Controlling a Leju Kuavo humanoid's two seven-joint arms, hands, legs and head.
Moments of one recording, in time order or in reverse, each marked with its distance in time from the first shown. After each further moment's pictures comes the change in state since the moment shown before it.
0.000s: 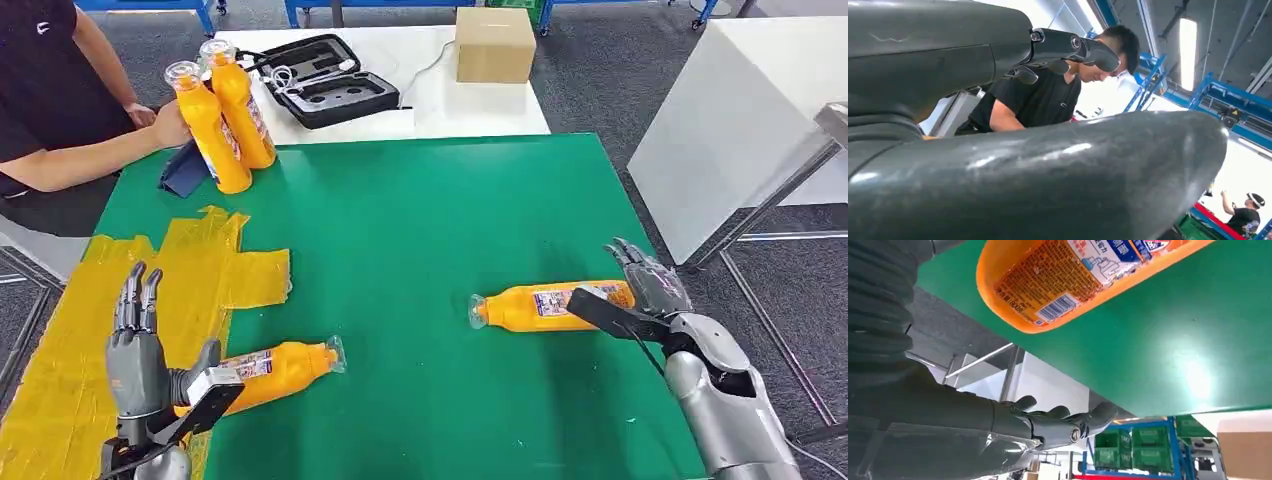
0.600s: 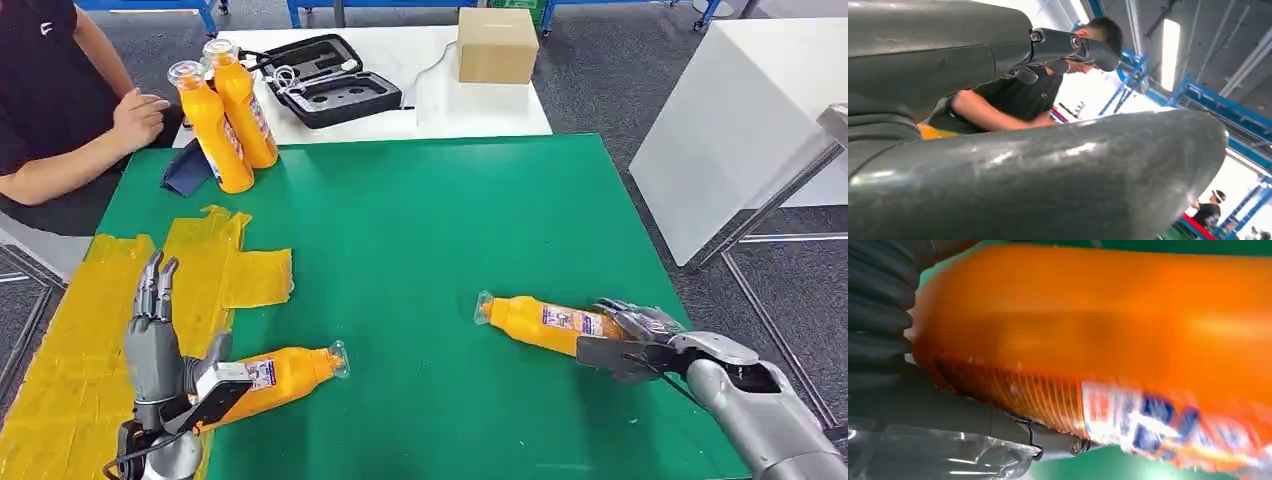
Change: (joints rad) left arm -0.071 0.018 -0.054 0.089 0.080 0.006 -0.072; right arm -0.039 -0.261 0.317 0.106 -0.171 0.331 -0.021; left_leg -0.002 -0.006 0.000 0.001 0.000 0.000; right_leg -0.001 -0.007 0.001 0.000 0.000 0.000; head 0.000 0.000
